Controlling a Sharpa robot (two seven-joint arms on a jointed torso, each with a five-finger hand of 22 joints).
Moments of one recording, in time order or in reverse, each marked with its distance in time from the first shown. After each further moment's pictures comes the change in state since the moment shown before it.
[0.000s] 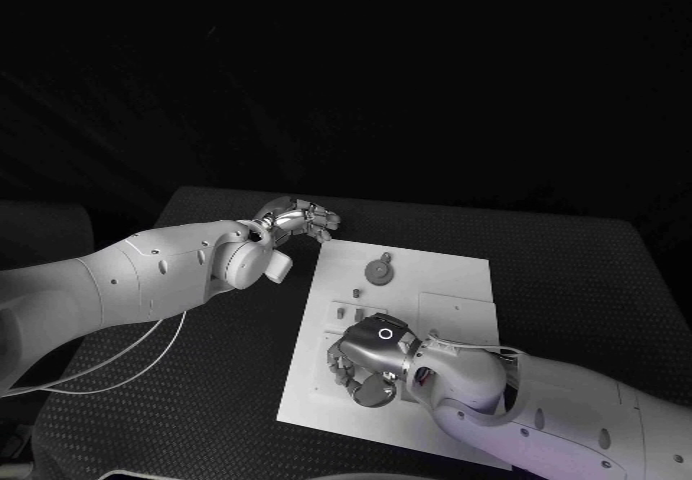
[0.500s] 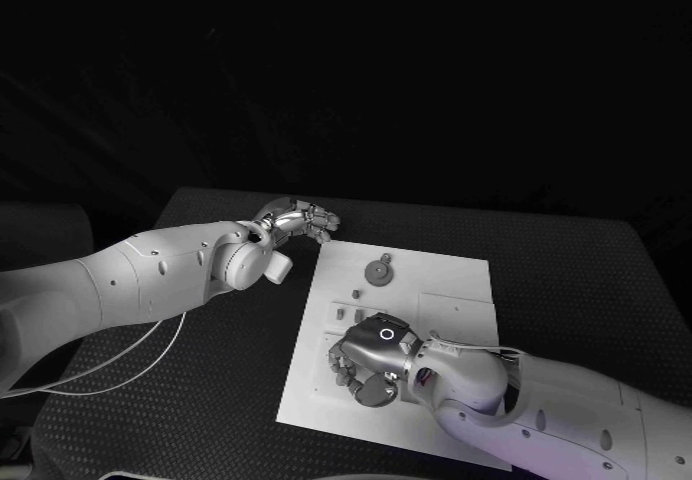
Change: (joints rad) left arm 0.000 0.000 0.000 0.000 0.000 0.001 0.000; left_hand 0.000 0.000 0.000 0.000 0.000 0.000 0.000 0.000 0.000 0.000 0.000 0.000 0.000 0.000 0.000 0.000 0.001 -0.001 0.000 0.000 0.000 0.001; right arm 0.000 -0.007 0.000 0.000 -0.016 -0.006 -0.001; right_hand 0.003 0.003 0.003 -0.003 0.000 0.001 -0.002 0.000 0.000 0.000 0.000 0.000 0.001 0.000 0.000 0.000 0.000 0.000 0.002 0.001 0.000 0.000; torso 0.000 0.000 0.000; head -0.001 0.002
